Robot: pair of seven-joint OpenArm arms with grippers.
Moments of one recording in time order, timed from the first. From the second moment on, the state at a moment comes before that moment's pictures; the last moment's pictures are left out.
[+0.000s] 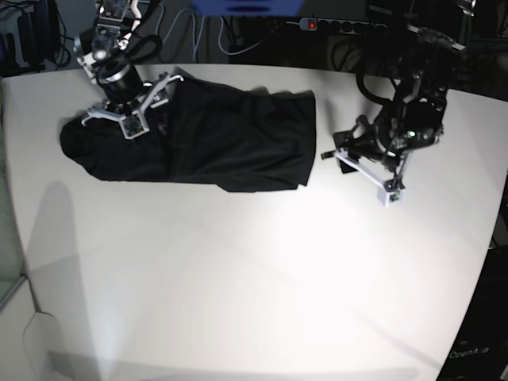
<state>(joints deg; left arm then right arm) 4.7 -21.6 11.8 103.8 -30.7 25.3 61.8 -23.6 -9.0 24.0 99.0 -27.3 40.2 -4.3</state>
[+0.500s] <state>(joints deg) 4.8 -21.8 11.8 103.7 -30.7 25.3 61.8 -23.4 -9.0 24.0 99.2 -27.3 40.2 -4.0</state>
